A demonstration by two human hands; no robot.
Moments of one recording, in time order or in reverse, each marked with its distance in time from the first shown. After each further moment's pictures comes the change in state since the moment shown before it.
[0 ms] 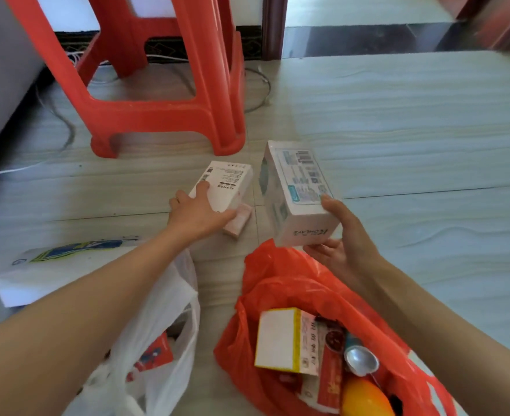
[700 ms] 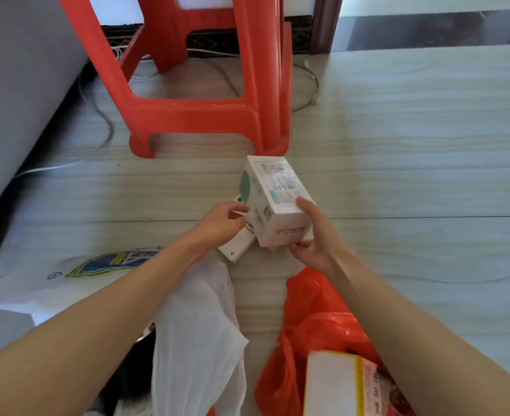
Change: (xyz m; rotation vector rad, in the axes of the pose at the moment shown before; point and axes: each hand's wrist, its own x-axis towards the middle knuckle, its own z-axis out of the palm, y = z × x) left_hand 0.041 -0.042 -0.008 -0.532 -0.172 0.008; right_hand 0.088 0.036 0.099 0.037 -0.079 0.226
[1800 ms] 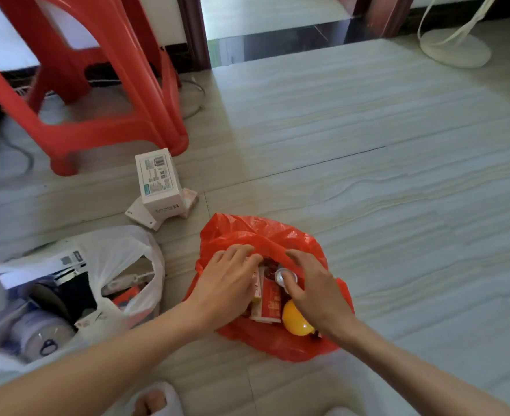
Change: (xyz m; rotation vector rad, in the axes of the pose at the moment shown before) left_hand -0.234 0.027 0.145 1.004 0.002 0.946; right_hand -0.252 0.085 -0.175 -1.151 0.325 -0.727
